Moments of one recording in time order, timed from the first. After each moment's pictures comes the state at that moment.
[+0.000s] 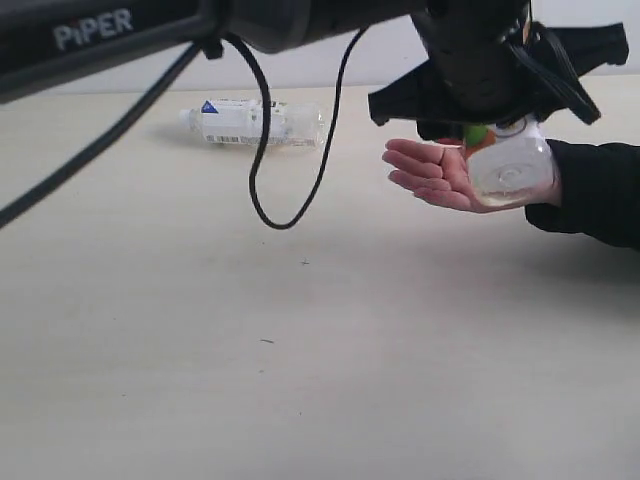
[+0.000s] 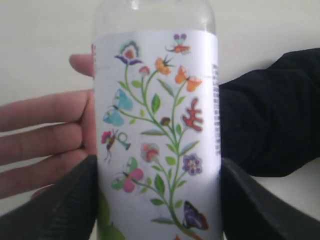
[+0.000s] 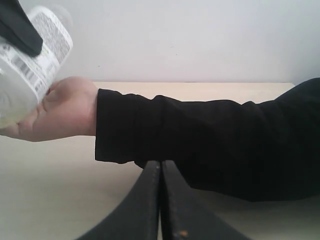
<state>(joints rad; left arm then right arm) -1.04 2.16 -2.04 0.23 0.88 -1.05 0.10 0.01 0.00 0.08 0.30 -0.10</state>
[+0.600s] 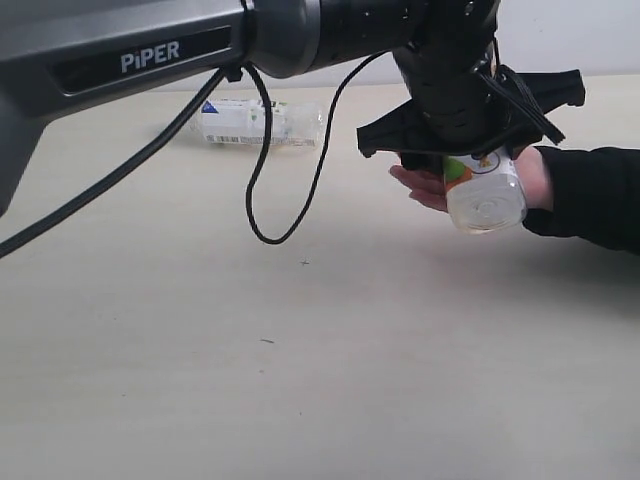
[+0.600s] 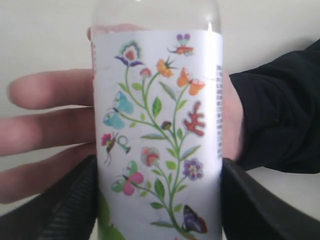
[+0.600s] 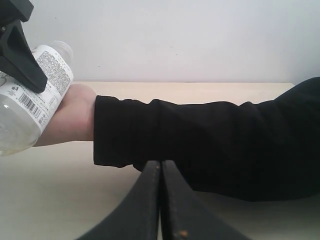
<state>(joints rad) -0.99 2.22 -2.04 0.10 0.89 -0.95 0.10 0.01 0.00 0.08 0.30 -0.10</state>
